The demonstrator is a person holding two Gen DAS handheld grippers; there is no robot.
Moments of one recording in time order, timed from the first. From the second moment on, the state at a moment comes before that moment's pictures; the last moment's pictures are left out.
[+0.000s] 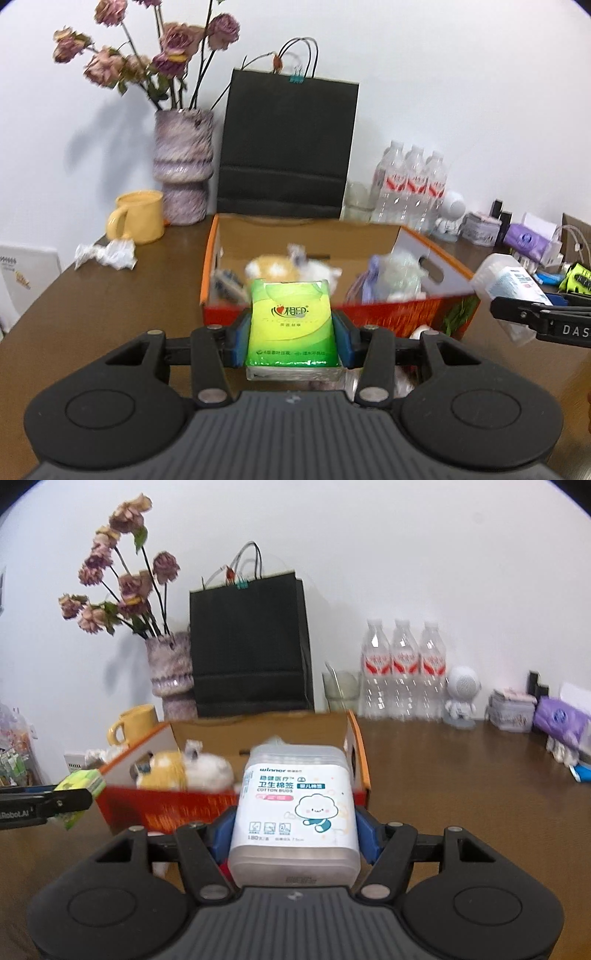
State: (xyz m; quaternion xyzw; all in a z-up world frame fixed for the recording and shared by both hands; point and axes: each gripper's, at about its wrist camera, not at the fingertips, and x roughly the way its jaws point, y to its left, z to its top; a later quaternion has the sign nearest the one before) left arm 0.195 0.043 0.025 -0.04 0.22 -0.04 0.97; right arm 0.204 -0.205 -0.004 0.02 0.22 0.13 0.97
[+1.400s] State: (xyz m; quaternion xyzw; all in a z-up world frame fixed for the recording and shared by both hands) left arm 0.383 0.046 0.018 -0.02 0.27 0.00 0.96; right arm 0.406 -0.158 -0.010 -0.01 0.30 0.13 0.95
